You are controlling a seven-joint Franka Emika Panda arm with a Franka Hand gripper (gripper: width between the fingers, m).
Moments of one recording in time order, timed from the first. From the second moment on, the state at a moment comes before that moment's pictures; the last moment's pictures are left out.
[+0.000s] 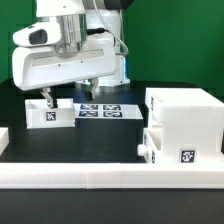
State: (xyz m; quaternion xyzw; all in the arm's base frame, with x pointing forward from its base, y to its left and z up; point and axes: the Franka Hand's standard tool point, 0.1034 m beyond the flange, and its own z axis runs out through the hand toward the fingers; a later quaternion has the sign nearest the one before) arm 0.454 -0.088 0.063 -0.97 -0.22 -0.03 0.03
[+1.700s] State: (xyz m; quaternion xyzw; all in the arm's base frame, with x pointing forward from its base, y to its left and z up) arm 0.352 -0.097 0.006 -0.98 -0.17 -0.05 0.00
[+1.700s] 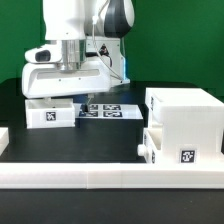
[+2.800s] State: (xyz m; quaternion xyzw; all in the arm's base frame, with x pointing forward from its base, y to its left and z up) arm 0.356 -0.100 0.005 -0.98 -0.17 -0.05 0.00
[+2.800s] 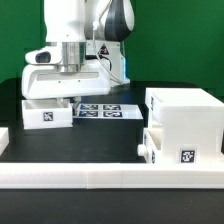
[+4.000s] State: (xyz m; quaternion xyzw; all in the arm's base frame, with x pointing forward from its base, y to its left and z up) arm 0.448 -0.051 0.042 -0.97 -0.24 -0.05 0.02
